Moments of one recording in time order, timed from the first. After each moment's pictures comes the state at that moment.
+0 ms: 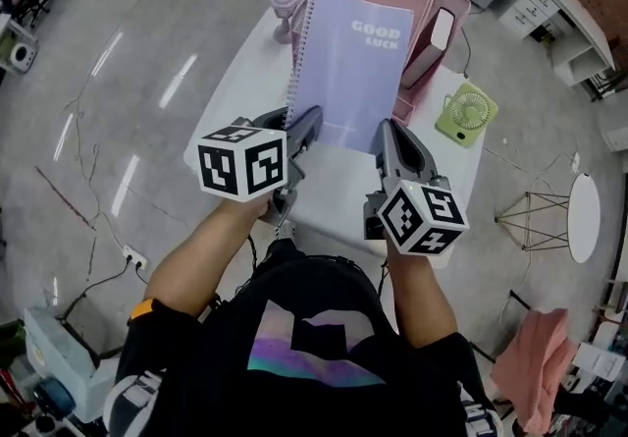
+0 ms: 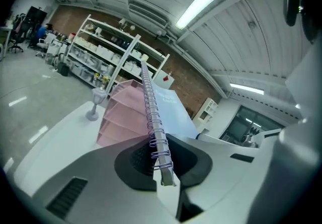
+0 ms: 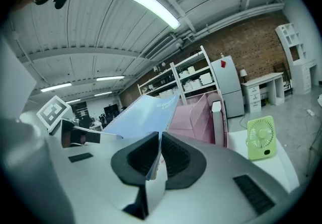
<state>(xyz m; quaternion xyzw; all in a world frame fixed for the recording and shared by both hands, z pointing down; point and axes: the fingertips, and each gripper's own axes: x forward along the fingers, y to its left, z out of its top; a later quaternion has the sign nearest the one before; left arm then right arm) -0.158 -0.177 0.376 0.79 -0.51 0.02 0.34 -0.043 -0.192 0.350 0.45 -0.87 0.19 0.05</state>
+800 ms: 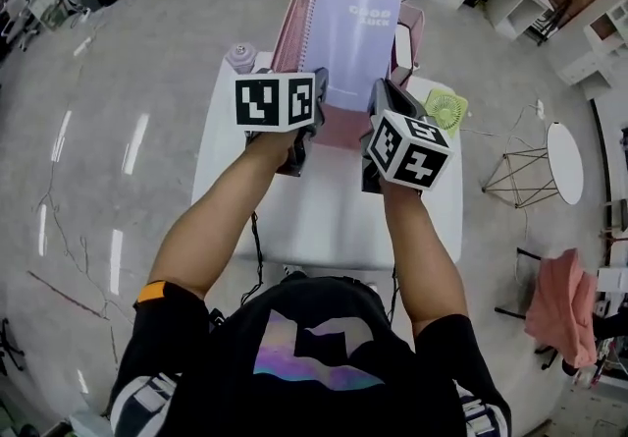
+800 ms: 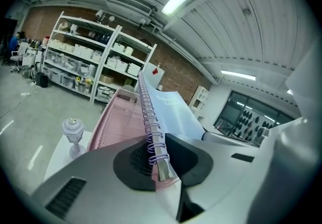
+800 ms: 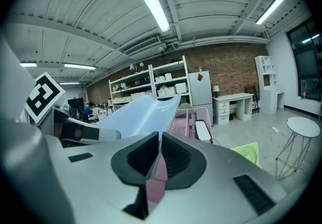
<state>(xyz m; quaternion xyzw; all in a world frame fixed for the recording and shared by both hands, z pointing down) -0.168 -0.348 0.345 0.84 -0.45 0.09 0.30 -0.062 -0.329 0.321 0.61 -0.78 0.16 0.08</state>
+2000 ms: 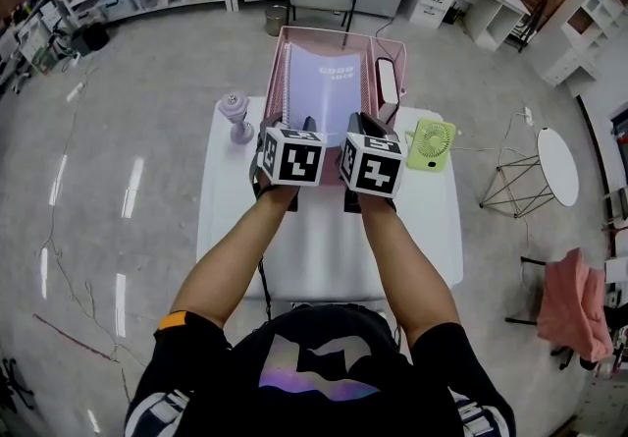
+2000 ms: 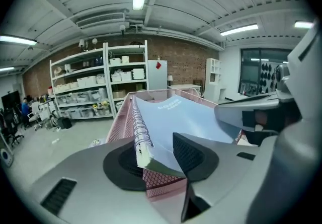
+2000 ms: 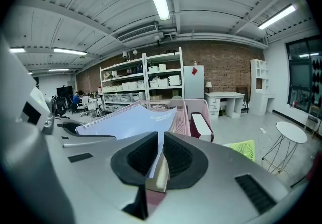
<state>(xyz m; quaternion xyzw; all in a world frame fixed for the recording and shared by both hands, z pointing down) -0.183 -0.381 0.391 0.78 -0.55 0.26 0.15 -0.068 -0.372 0.357 0.64 -0.73 0.16 0.15</state>
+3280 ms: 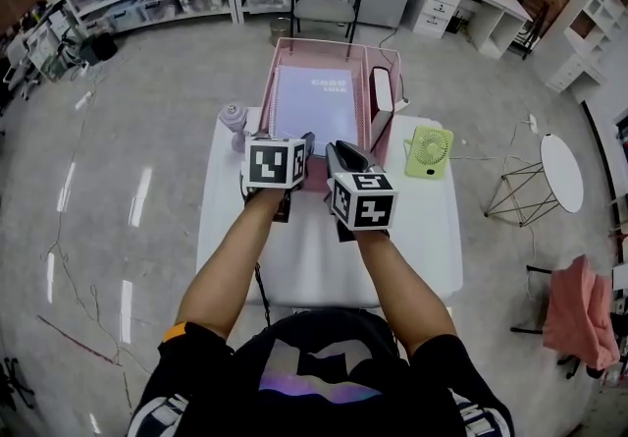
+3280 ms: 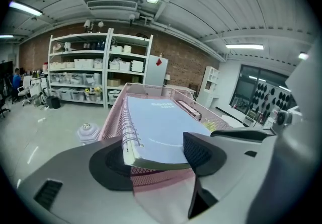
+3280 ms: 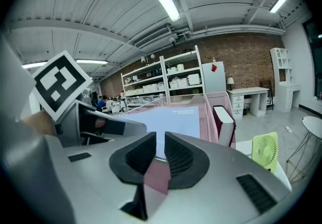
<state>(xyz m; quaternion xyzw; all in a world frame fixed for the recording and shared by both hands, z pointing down) -0.178 -0.369 0.394 0.80 -0.51 0.21 0.23 -0.102 -0.332 0.374 0.54 -0.81 0.17 0.12</state>
